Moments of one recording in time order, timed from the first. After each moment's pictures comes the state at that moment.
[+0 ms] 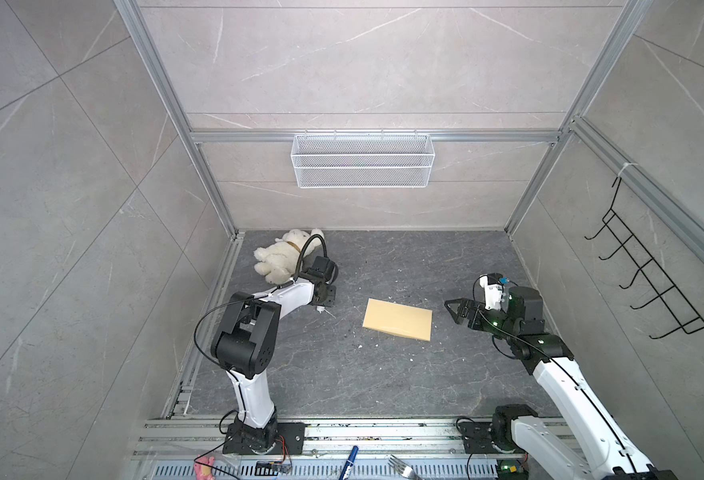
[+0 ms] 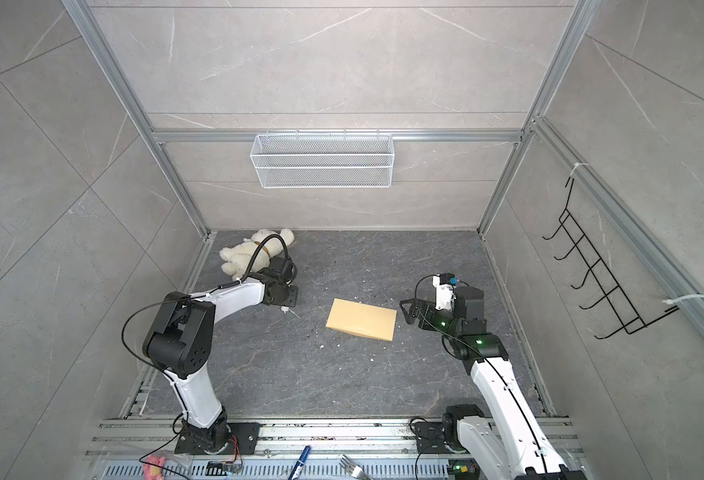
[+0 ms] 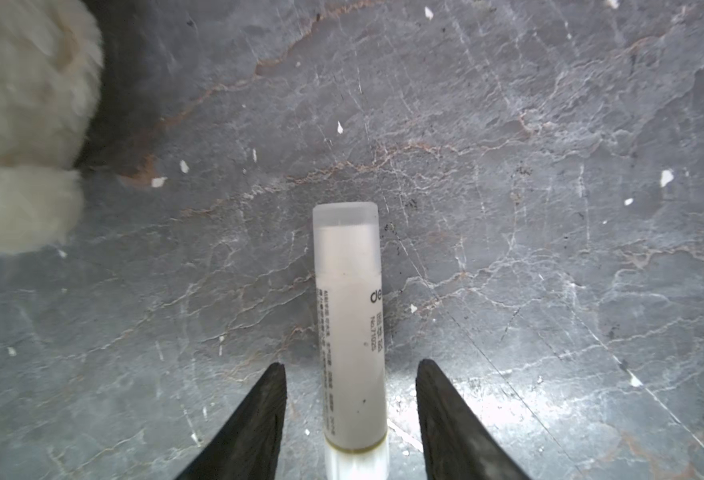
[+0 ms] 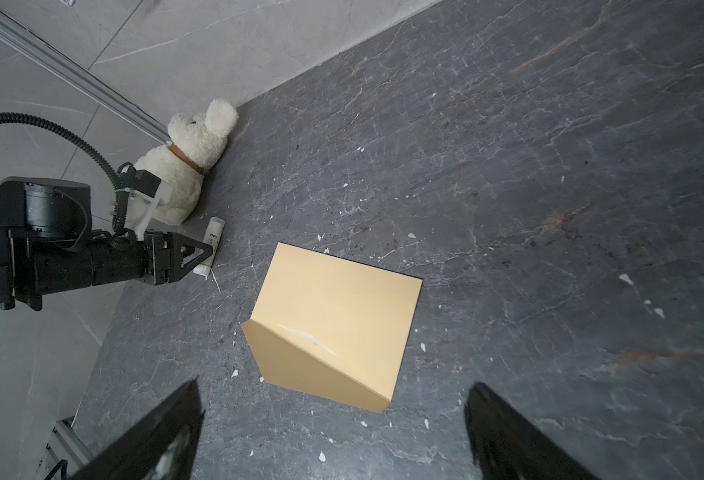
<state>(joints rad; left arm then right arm) -0.40 1.85 1.18 -0.45 -0.17 -0.19 0.05 0.88 0.65 -0.39 -0.45 0.35</state>
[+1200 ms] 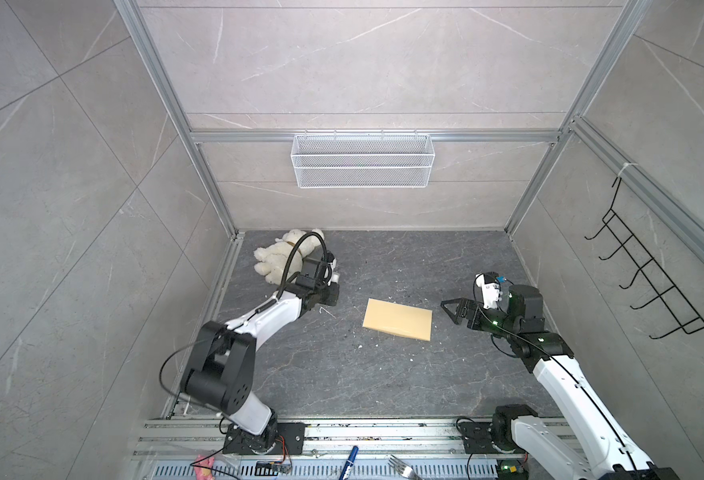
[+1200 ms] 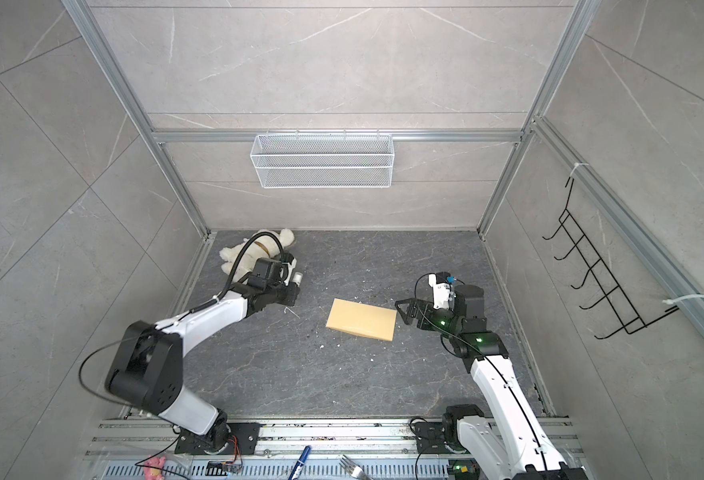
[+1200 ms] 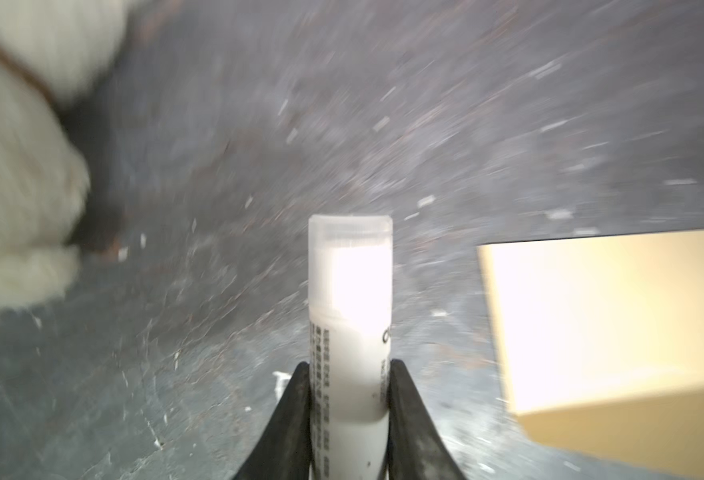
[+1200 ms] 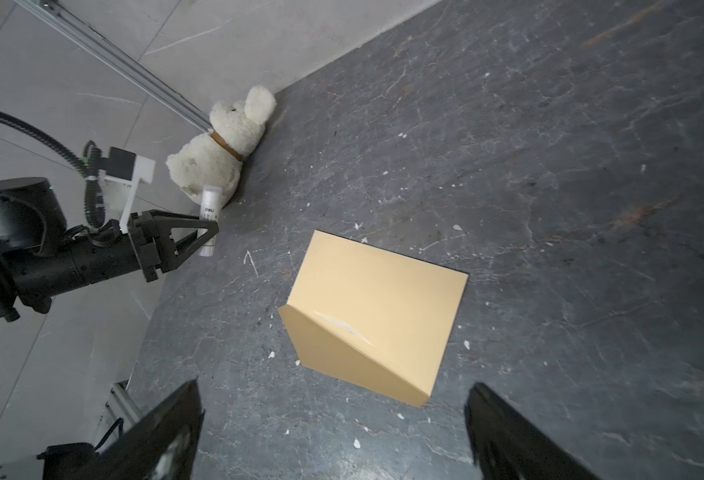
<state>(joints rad) -0.45 1.50 0.97 -0.20 0.07 -0.07 0.05 0.89 0.69 -0.39 -0.59 0.38</state>
